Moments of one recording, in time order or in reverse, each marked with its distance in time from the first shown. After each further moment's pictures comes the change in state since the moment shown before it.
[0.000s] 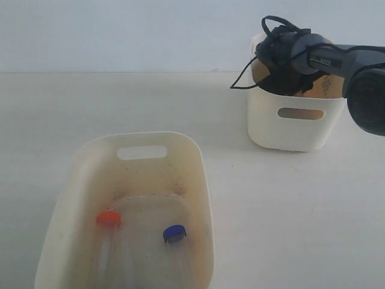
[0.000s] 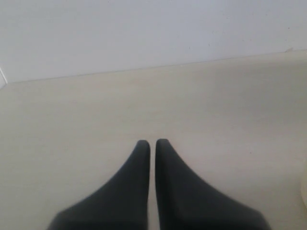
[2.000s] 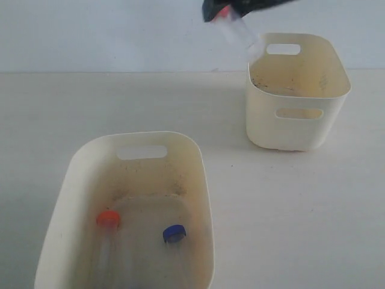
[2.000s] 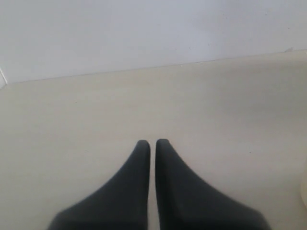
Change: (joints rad) left arm 0.000 0.000 0.000 0.000 0.000 0.000; right arm 0.327 -0.932 0.468 0.672 0.055 -0.357
